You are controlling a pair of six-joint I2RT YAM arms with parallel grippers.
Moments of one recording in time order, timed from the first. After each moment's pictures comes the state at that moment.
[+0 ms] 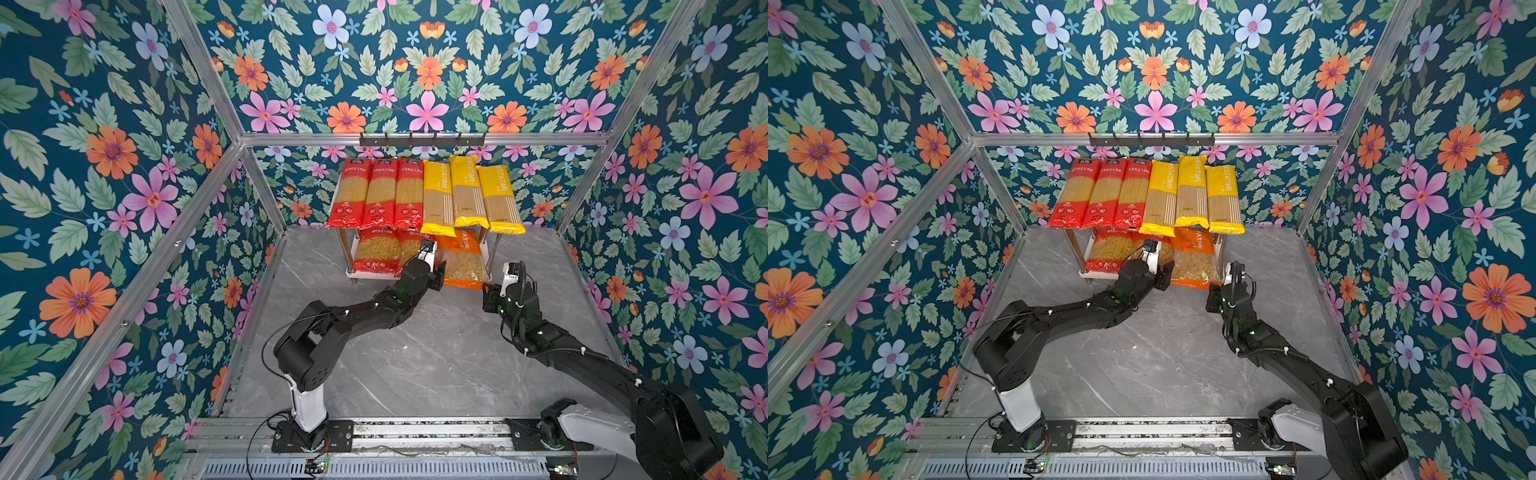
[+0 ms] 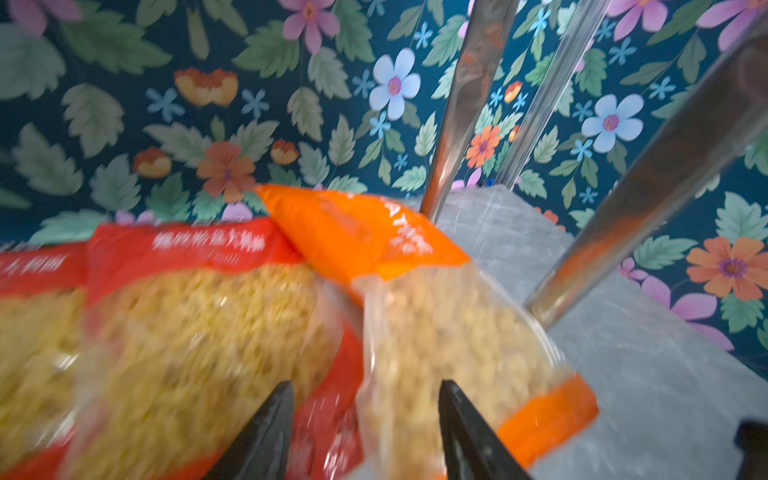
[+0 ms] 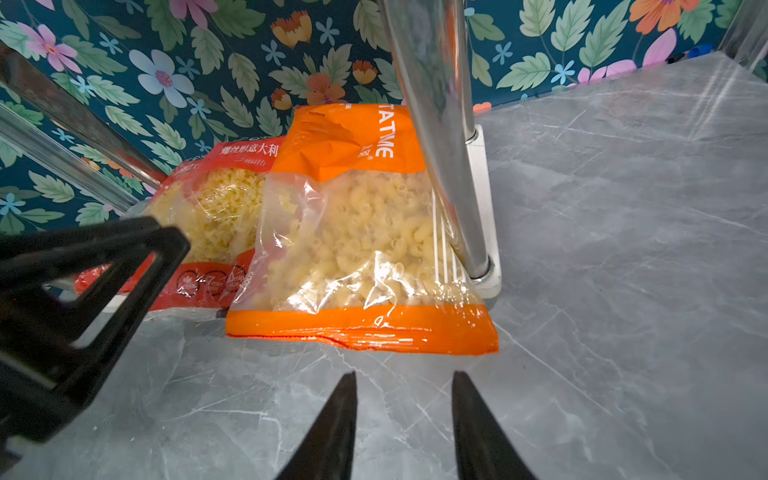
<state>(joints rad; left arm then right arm) -0.80 1.75 1.02 0.48 -0.24 -0.22 0.45 1.11 0.56 0.14 0.24 0.45</state>
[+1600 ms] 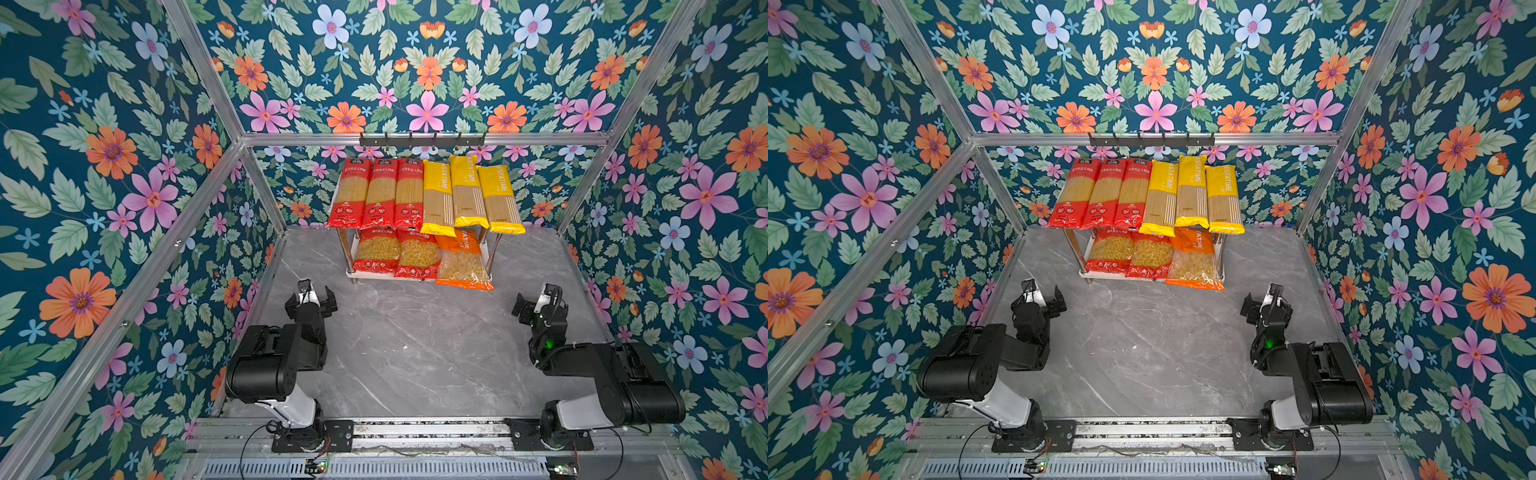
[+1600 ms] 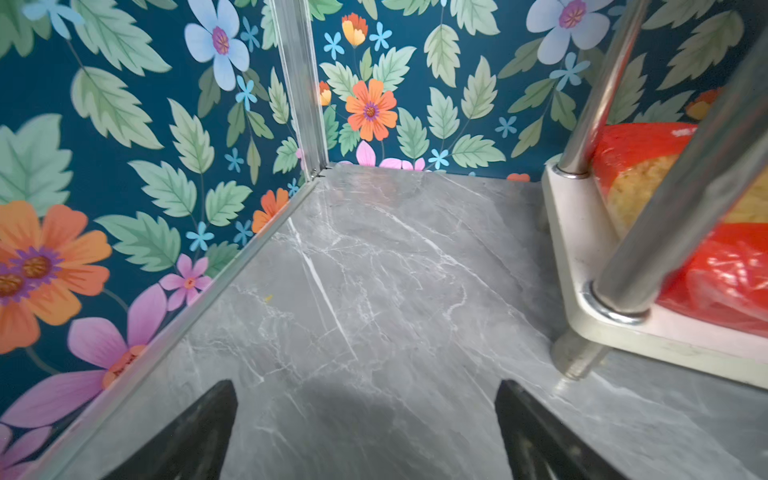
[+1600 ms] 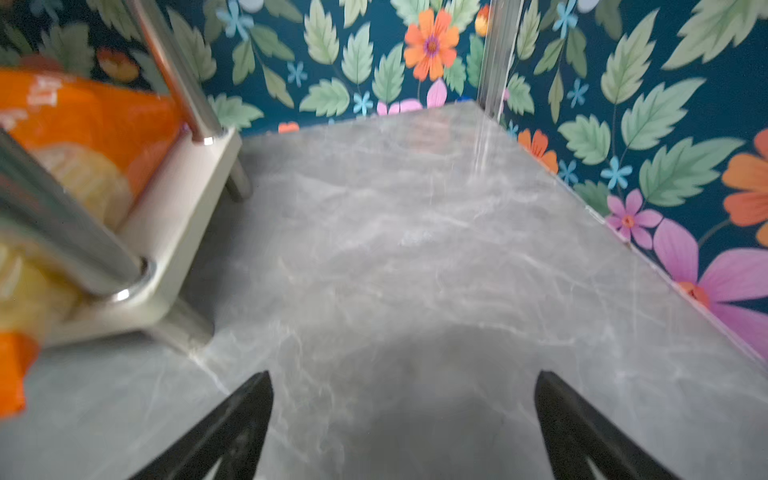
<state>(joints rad) -0.03 1.60 0.27 1.14 -0.27 -0.02 -0.01 1.46 0.23 0.94 0.23 0.14</state>
